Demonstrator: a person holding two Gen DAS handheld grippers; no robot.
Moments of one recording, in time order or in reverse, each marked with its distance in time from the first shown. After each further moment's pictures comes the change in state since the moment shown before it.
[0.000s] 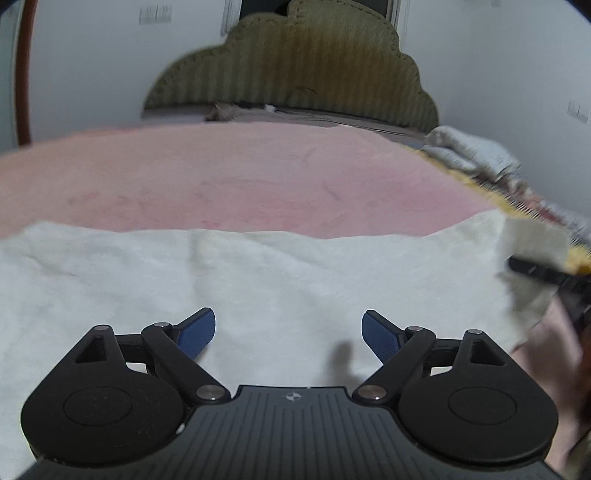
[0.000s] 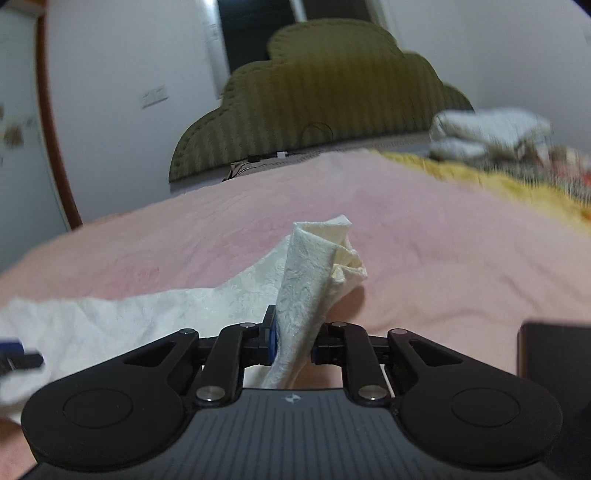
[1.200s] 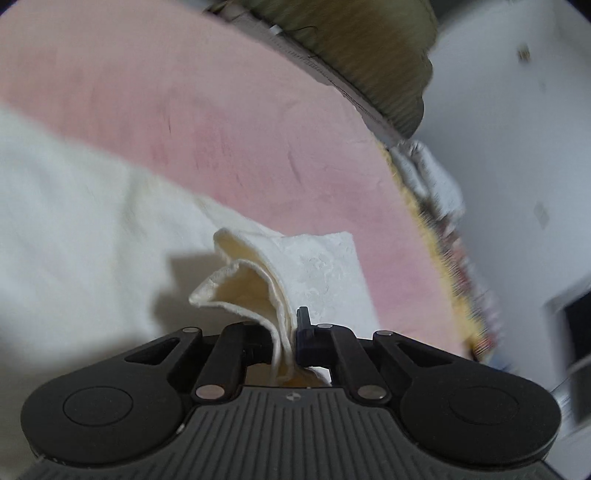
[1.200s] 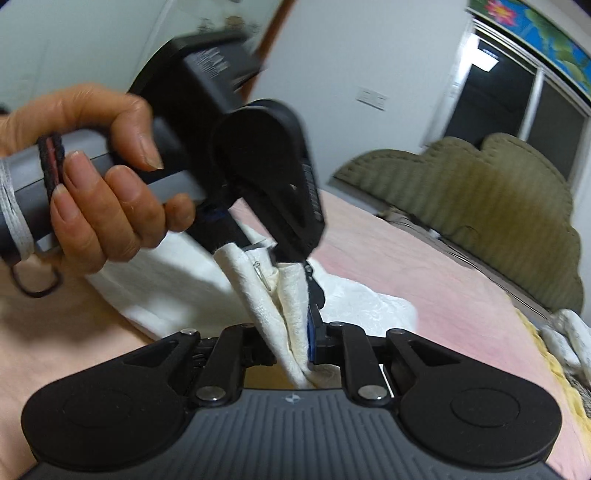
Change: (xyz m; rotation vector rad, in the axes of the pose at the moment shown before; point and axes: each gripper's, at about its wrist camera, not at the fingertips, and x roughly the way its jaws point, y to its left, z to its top) left arm 0.040 0.048 0.051 -0.312 0.227 -0.254; right arm -0.045 0.200 -0.040 -0.697 -0.074 0.298
